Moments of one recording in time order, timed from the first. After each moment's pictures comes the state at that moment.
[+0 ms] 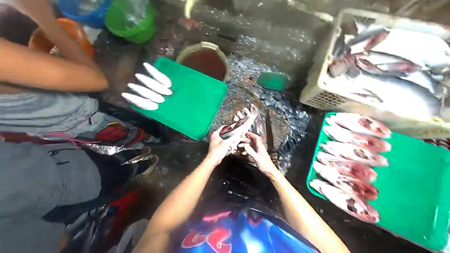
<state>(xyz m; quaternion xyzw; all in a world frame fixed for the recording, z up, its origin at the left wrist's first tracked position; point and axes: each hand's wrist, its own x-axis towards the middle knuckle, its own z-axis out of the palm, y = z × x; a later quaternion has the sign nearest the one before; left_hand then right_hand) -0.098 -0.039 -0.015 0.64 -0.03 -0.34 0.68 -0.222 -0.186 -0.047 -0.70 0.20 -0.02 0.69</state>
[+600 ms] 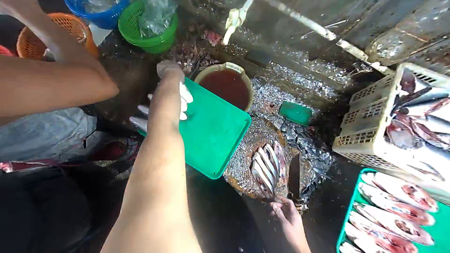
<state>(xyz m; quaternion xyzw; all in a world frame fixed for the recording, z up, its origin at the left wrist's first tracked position) 0.402 -0.021 -0.027 0.98 -0.03 -0.20 -0.02 -0.252 -0.168 -0.072 -0.70 0.45 0.00 0.55</state>
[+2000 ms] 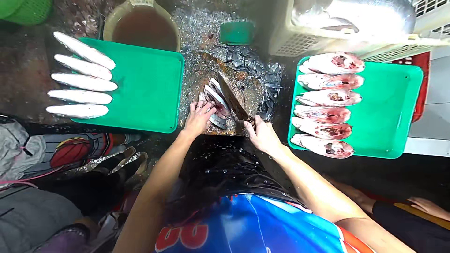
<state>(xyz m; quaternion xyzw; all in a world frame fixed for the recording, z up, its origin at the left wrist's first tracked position) -0.054 -0.079 -0.140 0.76 -0.62 -0.13 0.12 -0.287 -0.231 -0.033 -0.85 0.40 0.15 0.30</state>
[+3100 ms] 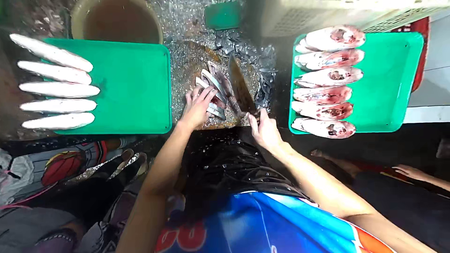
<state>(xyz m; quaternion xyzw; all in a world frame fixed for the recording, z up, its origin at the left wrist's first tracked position) -0.044 -0.110 -0.131 0.76 -0.60 -0.20 0.15 -0.307 -0.209 -0.044 -0.84 0.46 0.07 0.29</state>
